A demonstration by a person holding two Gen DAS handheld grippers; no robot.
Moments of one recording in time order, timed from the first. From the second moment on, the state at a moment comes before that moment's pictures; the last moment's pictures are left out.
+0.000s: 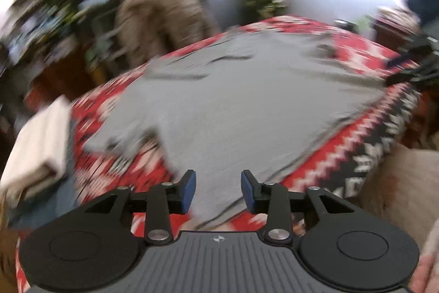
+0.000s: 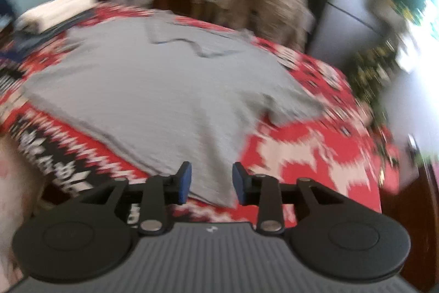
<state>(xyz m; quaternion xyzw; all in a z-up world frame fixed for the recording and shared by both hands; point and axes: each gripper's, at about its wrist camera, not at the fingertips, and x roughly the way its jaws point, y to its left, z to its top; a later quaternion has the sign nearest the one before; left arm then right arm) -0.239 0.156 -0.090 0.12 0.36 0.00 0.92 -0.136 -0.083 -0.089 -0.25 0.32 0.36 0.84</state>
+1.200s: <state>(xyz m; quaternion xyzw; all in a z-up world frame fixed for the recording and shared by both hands) -0.194 0.062 -0.142 0.35 0.31 -0.16 0.87 -0.187 0.022 -0.119 -0.48 0.16 0.48 0.72</state>
